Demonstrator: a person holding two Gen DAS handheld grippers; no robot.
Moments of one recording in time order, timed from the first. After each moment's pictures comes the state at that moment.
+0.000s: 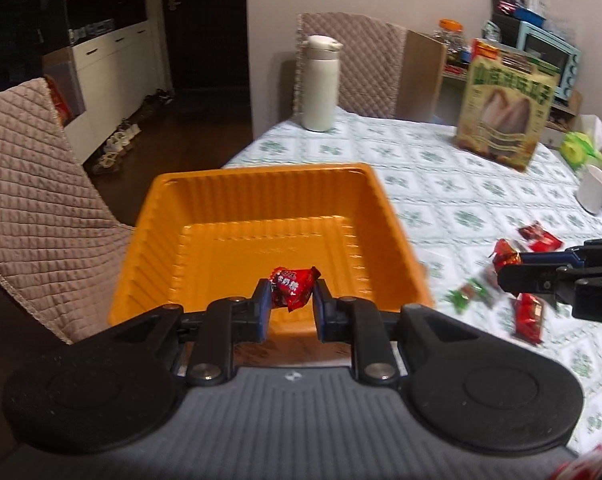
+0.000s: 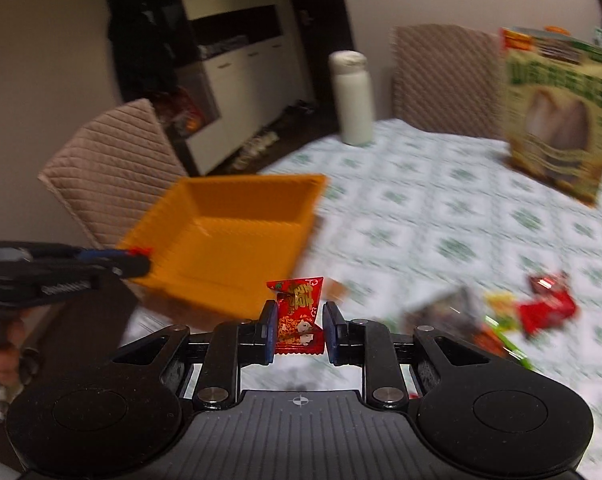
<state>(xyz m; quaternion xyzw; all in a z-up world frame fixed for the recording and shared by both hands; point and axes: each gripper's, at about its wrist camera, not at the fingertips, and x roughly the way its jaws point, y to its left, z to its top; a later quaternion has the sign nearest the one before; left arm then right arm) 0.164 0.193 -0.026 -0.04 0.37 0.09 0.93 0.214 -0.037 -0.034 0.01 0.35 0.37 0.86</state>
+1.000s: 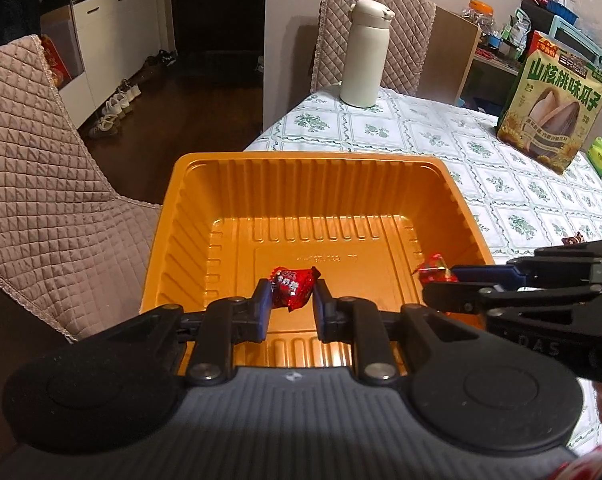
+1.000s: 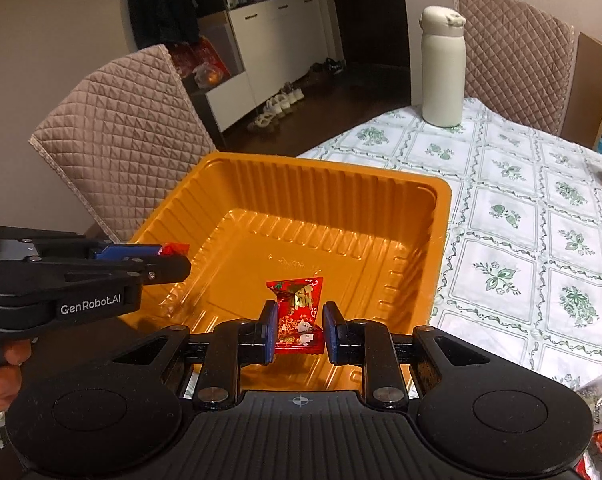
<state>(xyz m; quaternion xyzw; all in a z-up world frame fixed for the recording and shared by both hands) 0.222 0.265 -0.055 -0.07 0.42 0.08 0.90 0.273 0.100 -0.068 -0.04 0.41 0.38 0.83</state>
